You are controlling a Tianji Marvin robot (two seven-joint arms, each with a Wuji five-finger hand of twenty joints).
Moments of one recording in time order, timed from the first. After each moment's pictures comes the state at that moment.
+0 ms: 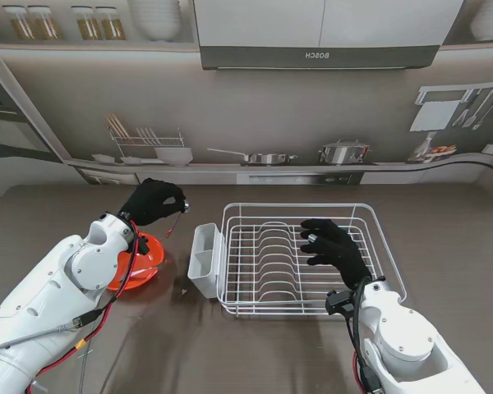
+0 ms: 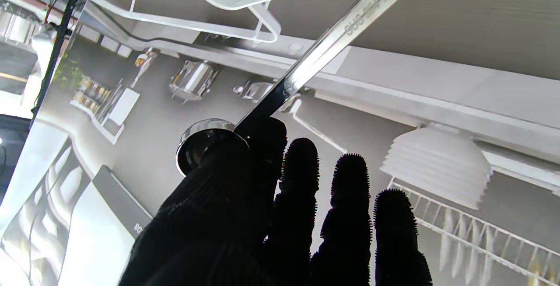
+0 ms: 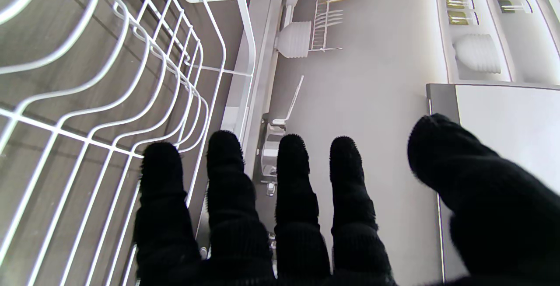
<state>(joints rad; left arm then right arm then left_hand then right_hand) 1.18 -1.10 -1.18 -1.22 0.63 -0.36 0.11 -1.67 -1.19 1.33 -1.70 0.22 -0.01 -0.03 1.09 -0.28 0.28 -0.11 0.87 0.22 0.70 0.81 0.85 0.21 0.32 1.05 0.52 0.28 0.47 0.59 0.07 0.25 0.77 0.52 0.29 -0.55 1.10 -0.11 0.42 -0.05 0.74 0.28 0.57 0.05 0.61 0.35 0.68 0.25 0.19 0.31 0.33 0.38 0.55 0.71</state>
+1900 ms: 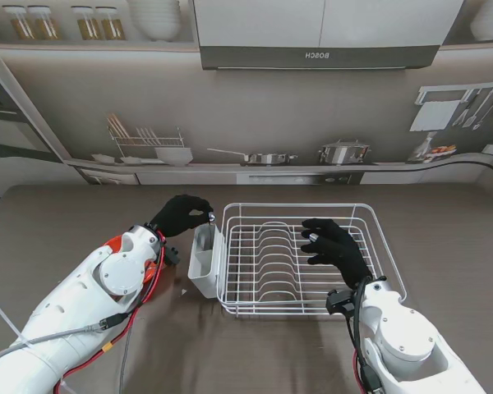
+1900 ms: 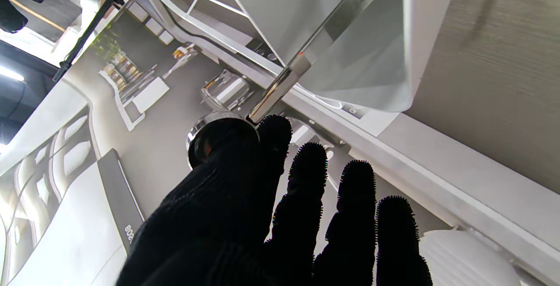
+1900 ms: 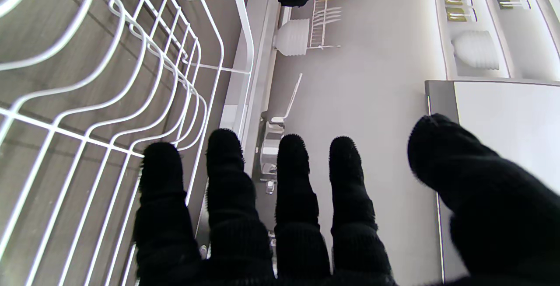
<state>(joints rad) 1.13 -1.17 -1.03 -1.11 0.37 -0.36 0.10 -1.67 -1.19 1.33 -1.70 0.22 -0.01 -0.03 1.09 -0.34 0.38 -0.11 0.90 0.24 0.59 0.52 0.84 0.27 0.24 0.59 0.49 0.32 0.42 0.57 0.05 0.25 0.68 0.52 0.29 -0.55 1.10 -0.11 0.42 -0.05 0.74 0.28 0.57 0.05 0.61 0.35 0.69 0.25 0.19 0.31 0.33 0.38 0.55 0.71</state>
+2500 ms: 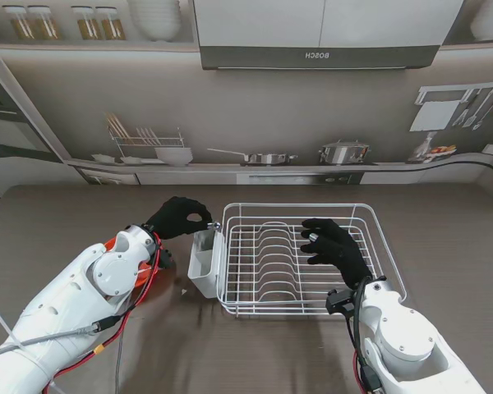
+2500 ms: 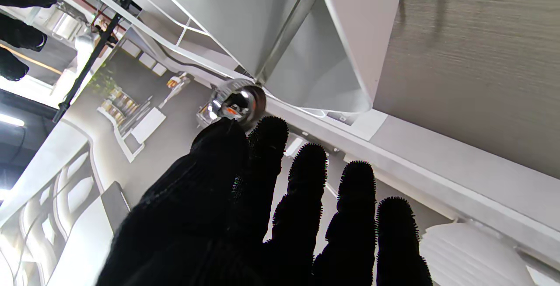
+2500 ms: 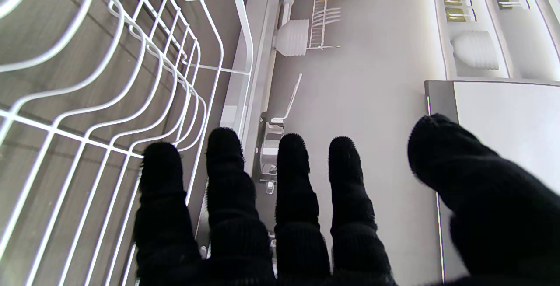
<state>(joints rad) 1.14 -1.14 -1.05 -1.14 0.46 -0.37 0.05 -1.67 -1.19 1.33 -1.70 0.23 -0.01 -0.03 1.01 -0.41 0.40 -0.10 0.90 0.21 0.52 0.49 0.84 0.27 0.23 0.56 0.49 0.32 0.40 0.56 0.05 0.25 0.65 0.52 0.29 -0.55 1.10 -0.11 0.42 -0.04 0.74 0.28 0.57 0.05 0.61 0.35 0.70 0.25 0.19 0.32 0.33 0.38 0.55 0.71</state>
